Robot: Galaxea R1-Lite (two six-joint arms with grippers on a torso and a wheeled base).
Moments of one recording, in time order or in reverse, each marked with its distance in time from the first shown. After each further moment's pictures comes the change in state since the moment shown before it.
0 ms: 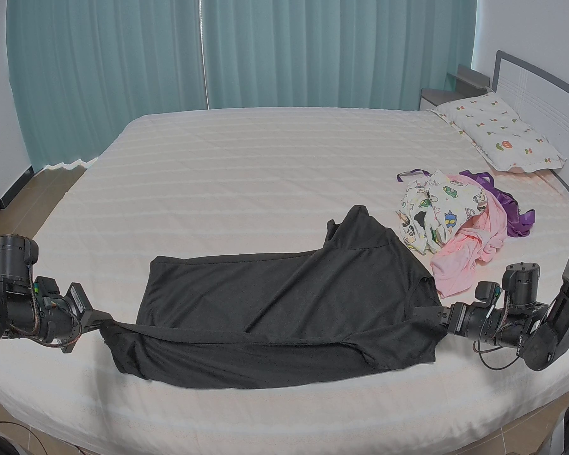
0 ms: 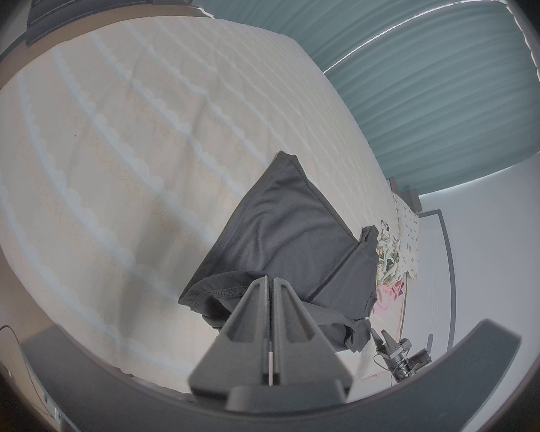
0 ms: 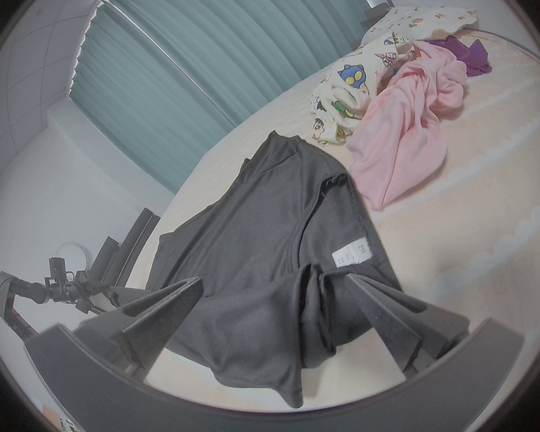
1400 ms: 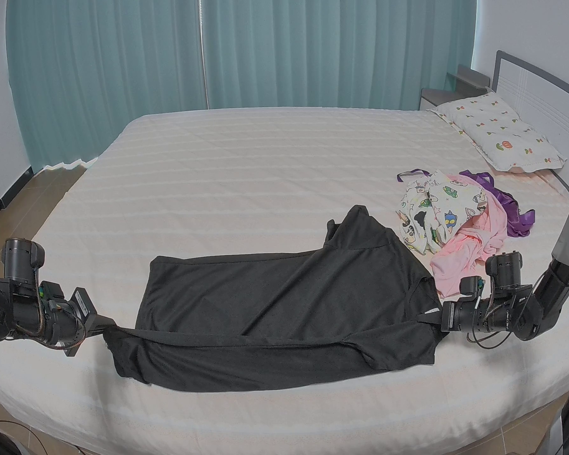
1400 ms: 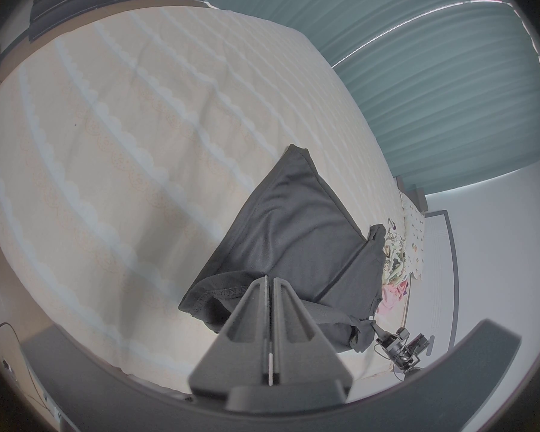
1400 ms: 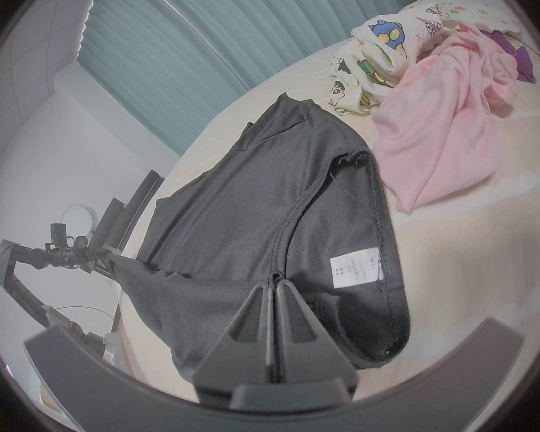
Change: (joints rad) left arm 0.002 0.049 -0.002 -0.001 0.000 0.000; right arm -0.050 0.096 -0.268 0.365 0.155 -0.235
